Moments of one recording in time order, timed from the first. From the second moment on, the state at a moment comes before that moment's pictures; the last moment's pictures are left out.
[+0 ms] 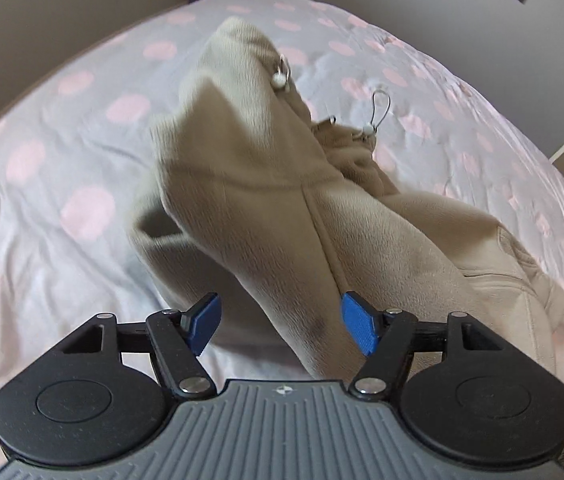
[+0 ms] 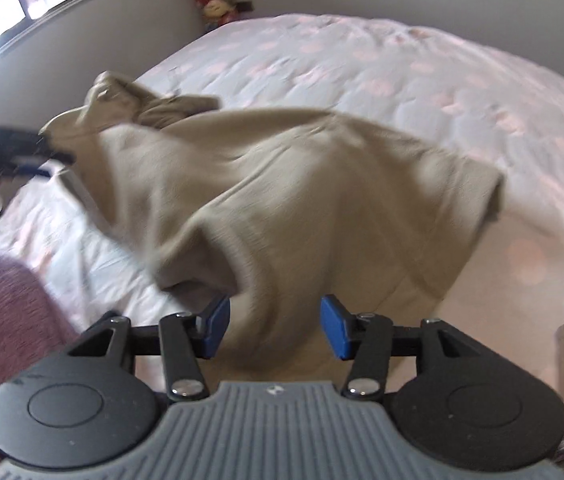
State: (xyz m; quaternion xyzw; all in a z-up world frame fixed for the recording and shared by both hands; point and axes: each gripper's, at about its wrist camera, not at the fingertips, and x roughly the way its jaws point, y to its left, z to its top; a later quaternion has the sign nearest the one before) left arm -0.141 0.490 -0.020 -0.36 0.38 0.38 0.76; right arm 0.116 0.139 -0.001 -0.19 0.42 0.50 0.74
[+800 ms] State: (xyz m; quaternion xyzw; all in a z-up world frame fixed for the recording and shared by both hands) left arm -0.094 0.511 -0.047 -0.37 0.36 0.42 0.75; right arm 0.371 0.207 -0.124 0.03 0.52 0.37 0.77
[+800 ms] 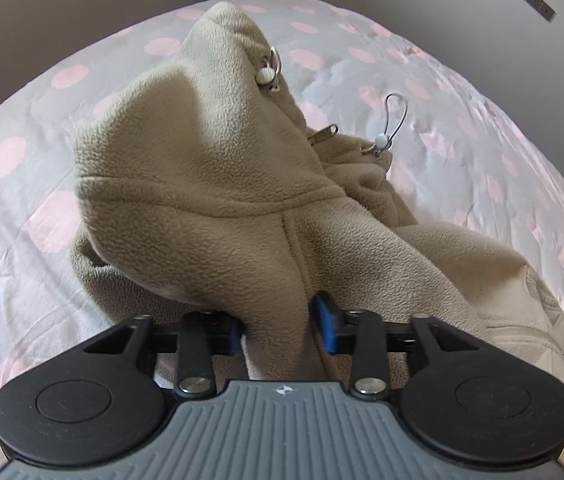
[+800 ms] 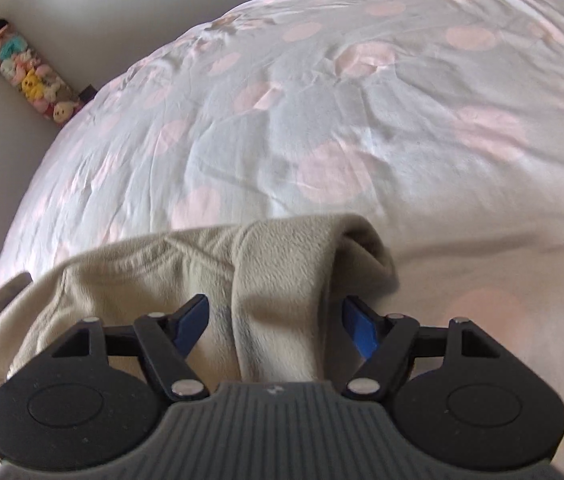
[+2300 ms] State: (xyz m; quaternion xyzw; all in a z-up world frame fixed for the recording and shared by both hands) left arm 0.074 0.528 0.074 -0.01 0.44 0.42 0.79; right arm 0.092 0.065 0.053 0.00 0.32 0.44 0.84
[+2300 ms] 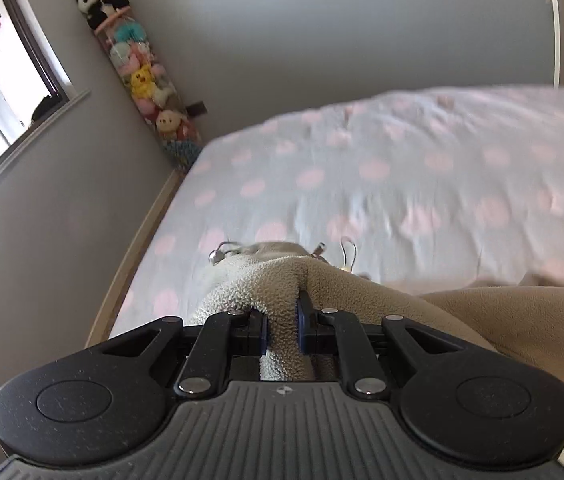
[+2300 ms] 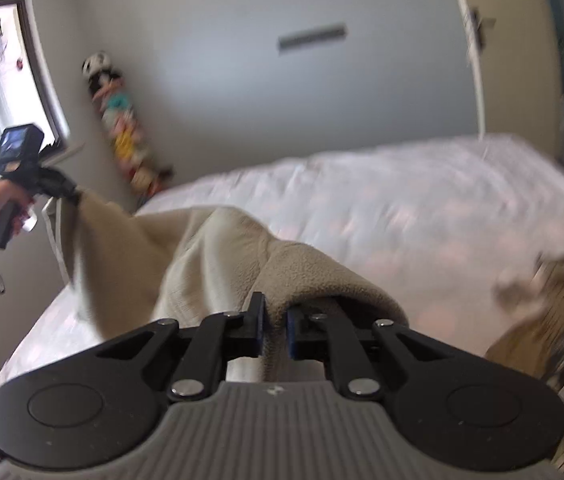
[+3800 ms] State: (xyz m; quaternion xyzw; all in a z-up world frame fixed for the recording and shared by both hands) left arm -0.057 0.579 -0.091 -0.15 0.51 0.39 0.75; right arm 0.240 0.278 -0.037 -0.18 0.43 0.47 0.74
